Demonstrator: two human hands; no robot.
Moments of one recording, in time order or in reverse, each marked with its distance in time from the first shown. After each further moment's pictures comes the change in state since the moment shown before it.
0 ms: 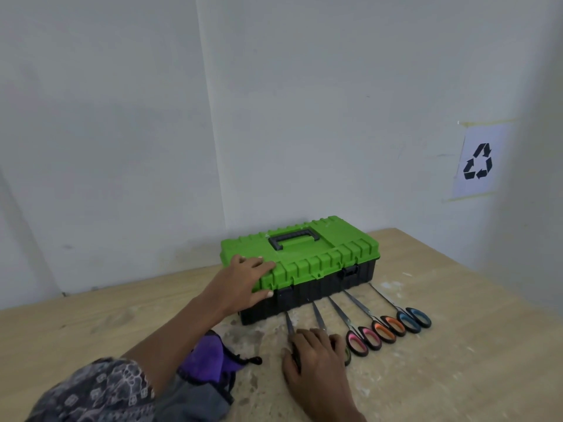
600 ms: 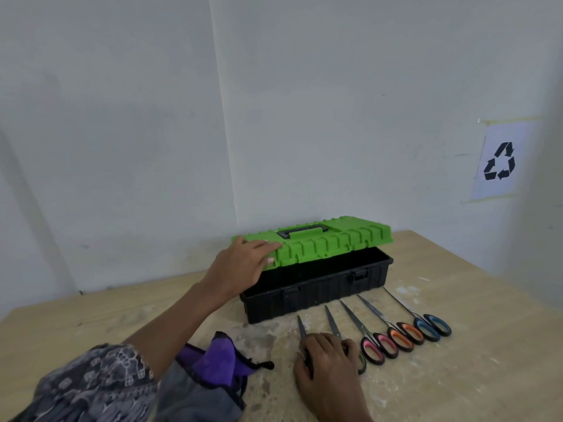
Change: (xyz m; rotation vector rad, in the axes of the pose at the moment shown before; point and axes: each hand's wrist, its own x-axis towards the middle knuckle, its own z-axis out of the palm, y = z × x) left_hand 0.003 -0.016 -0.030 0.000 0.305 -0.013; right_hand 0.003 -0.001 0.000 0.050 -0.043 0.016
